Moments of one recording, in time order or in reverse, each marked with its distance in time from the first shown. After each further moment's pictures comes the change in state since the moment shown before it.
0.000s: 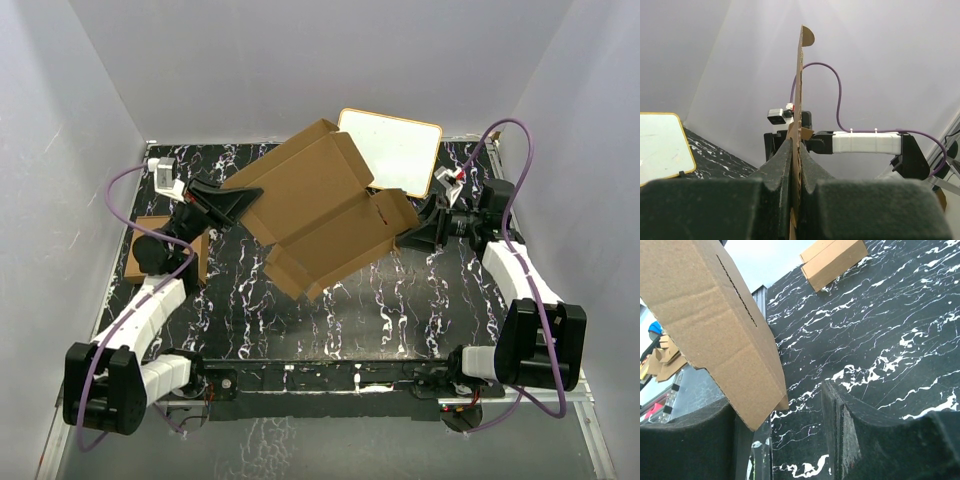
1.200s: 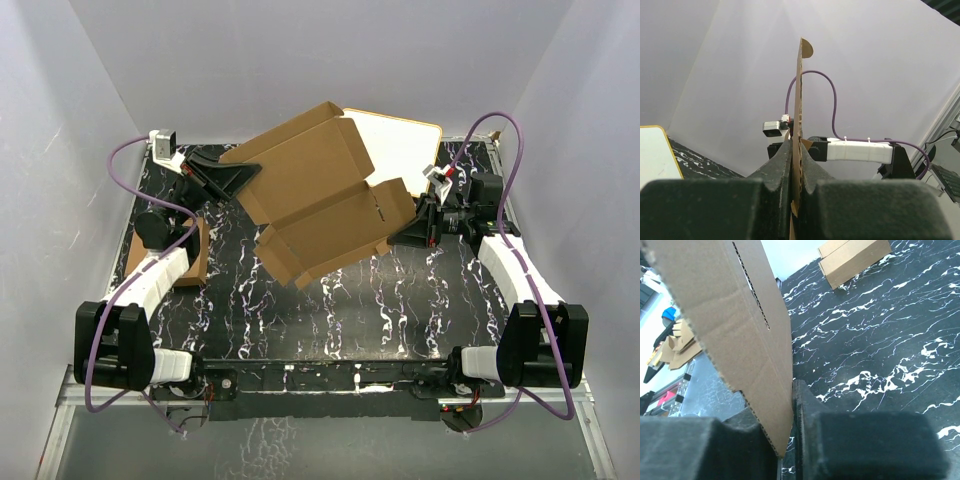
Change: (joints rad) left arm 0.042 0.229 0.201 0.153 0.055 -0.178; right arm 0.084 0.007 0.100 -0.198 0.000 -0.109
